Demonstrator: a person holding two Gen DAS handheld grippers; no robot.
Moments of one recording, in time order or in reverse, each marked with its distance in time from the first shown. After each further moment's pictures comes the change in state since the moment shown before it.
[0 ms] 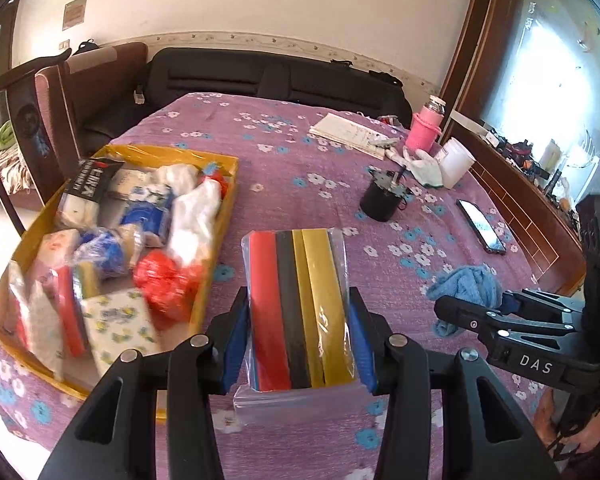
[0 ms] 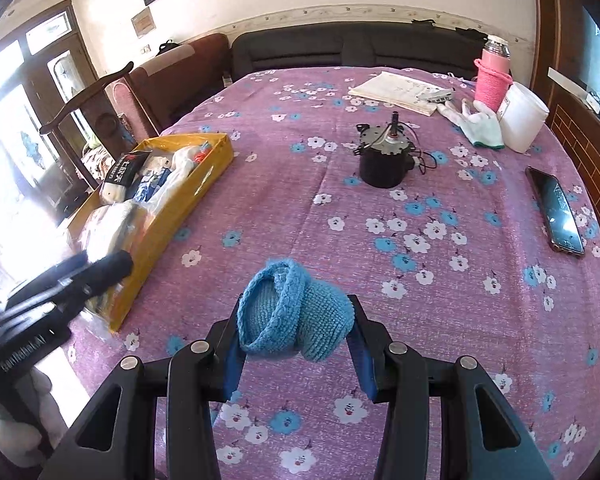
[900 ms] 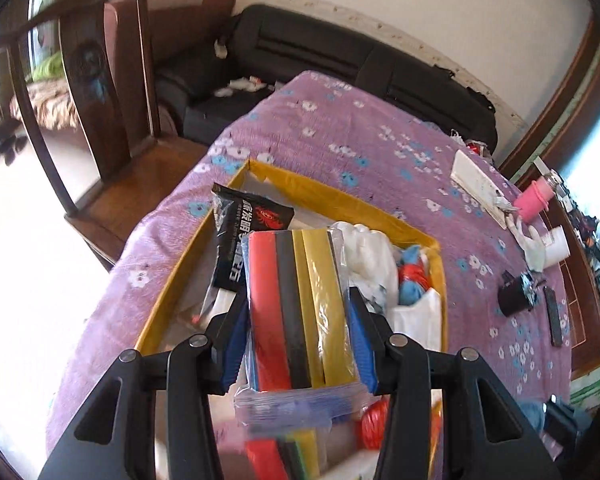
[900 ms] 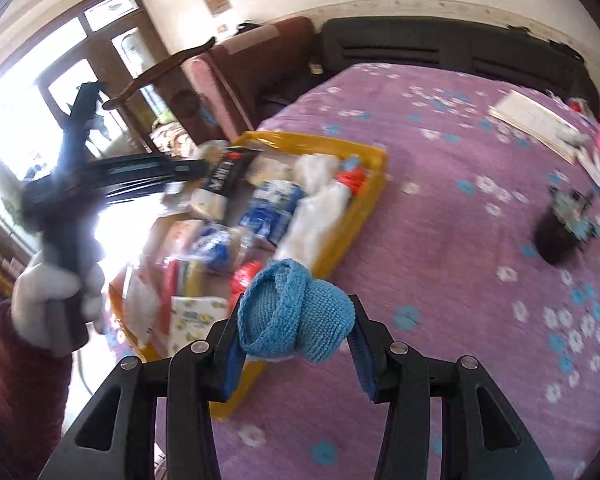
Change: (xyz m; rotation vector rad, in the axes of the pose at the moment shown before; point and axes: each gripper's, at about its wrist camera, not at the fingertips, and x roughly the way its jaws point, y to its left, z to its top) left arm 0.067 0.205 0.106 -0.254 0.135 0.125; right arm 0.074 0.127 0.070 -0.137 0.041 0.271
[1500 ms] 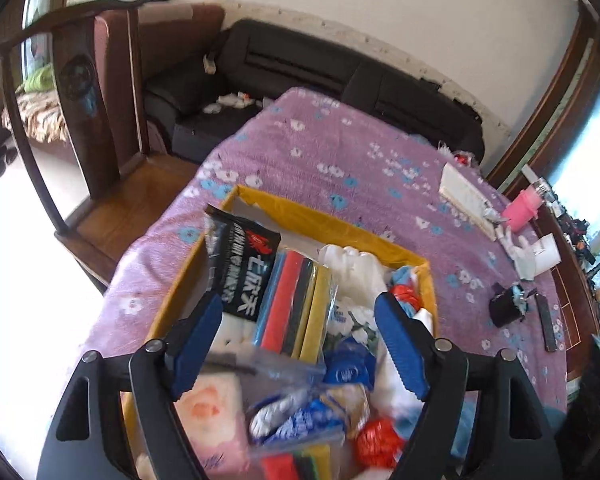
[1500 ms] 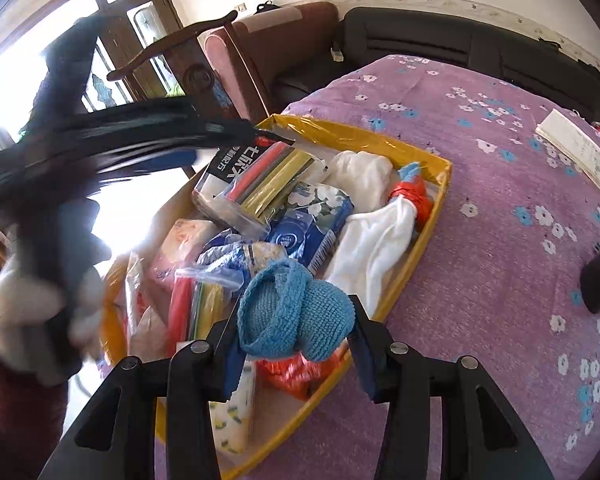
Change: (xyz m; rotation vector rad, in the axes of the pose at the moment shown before) left arm -0.022 0.002 0.002 0.031 -0.097 -0.041; right arm 0.064 0.030 0.028 -0.072 0.065 -0.010
